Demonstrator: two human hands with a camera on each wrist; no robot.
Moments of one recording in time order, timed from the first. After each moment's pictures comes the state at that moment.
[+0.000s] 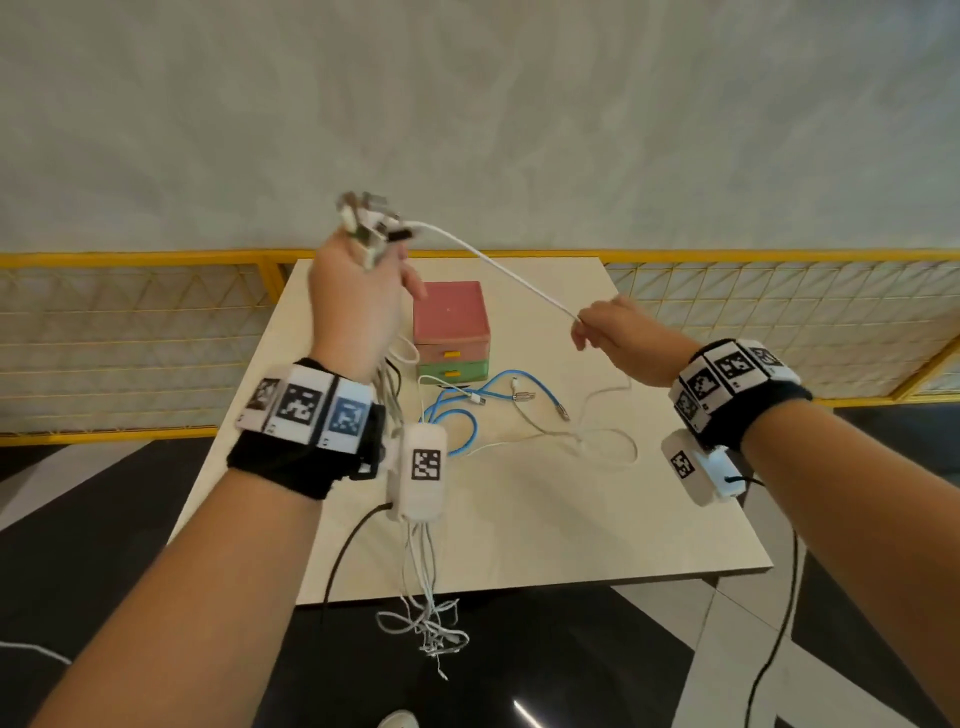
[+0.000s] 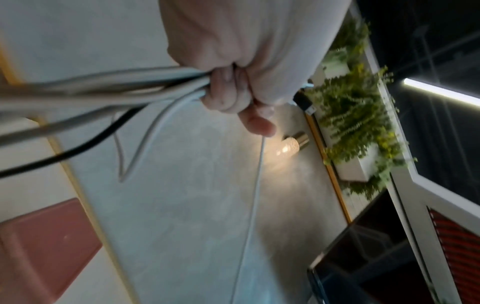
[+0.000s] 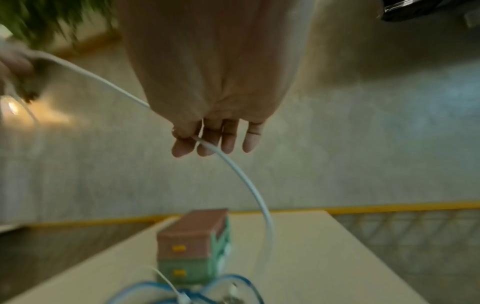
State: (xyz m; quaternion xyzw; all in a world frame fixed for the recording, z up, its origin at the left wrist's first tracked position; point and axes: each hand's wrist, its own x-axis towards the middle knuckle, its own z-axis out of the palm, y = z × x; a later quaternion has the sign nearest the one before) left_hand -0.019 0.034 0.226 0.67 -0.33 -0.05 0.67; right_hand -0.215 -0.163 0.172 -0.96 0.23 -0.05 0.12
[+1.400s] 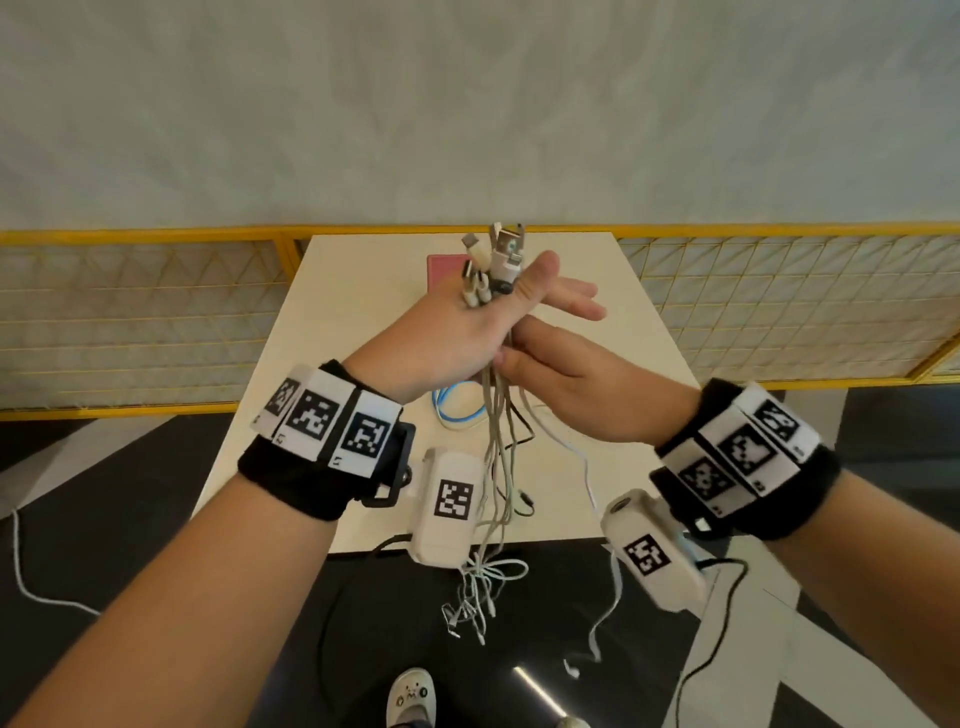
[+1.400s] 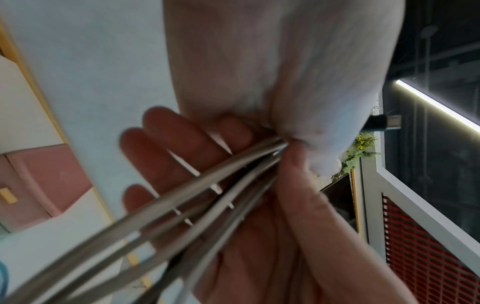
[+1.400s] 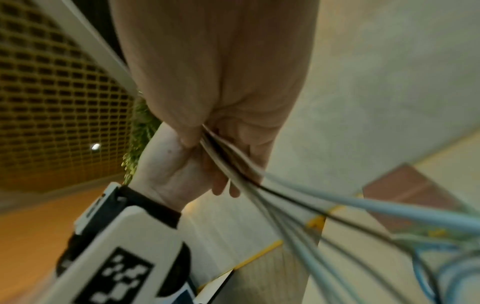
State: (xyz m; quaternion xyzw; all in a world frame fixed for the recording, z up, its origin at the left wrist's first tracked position) left_hand -0.094 0.090 0.243 0.61 -0.59 -0.28 0.44; right_hand -0.219 0.005 0.214 -0.89 0.07 -0.12 0.44
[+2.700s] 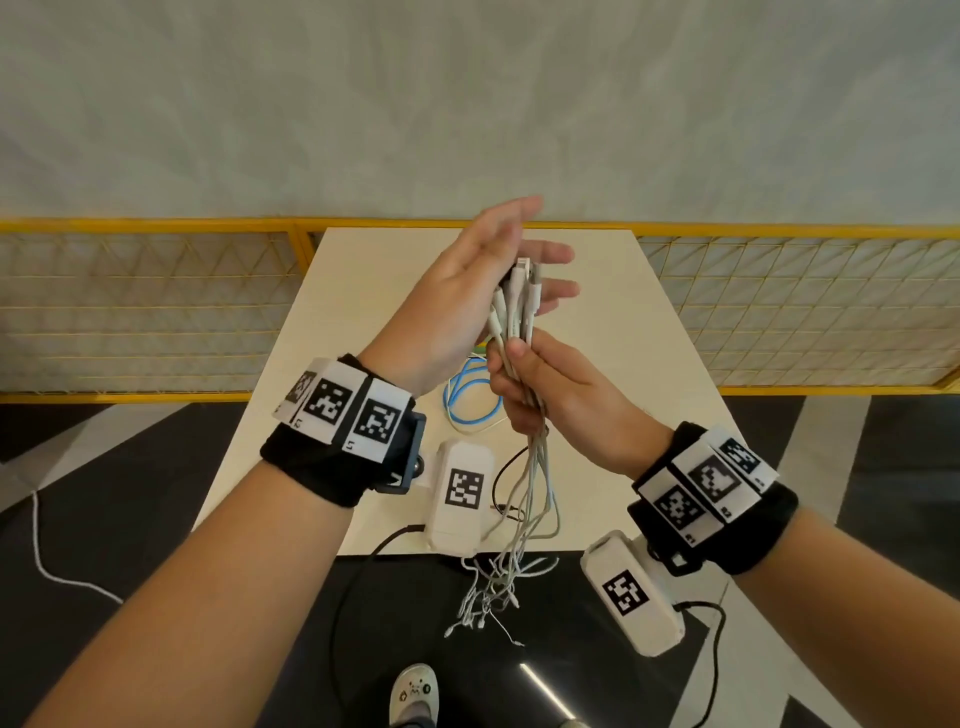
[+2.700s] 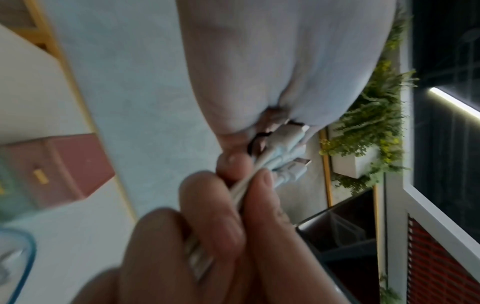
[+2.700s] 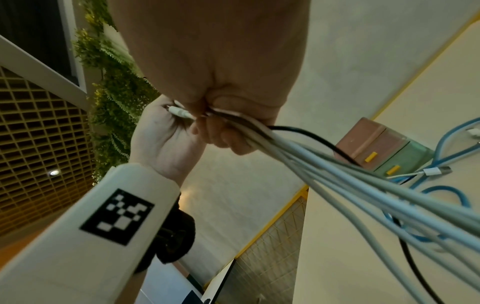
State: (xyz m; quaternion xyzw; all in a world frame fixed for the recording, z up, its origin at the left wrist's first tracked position) left_hand -0.077 0.064 0.228 0.49 -0.42 -0.38 0.66; right_hand -0.195 0.005 0.181 -0.72 0.12 -0.17 0.67
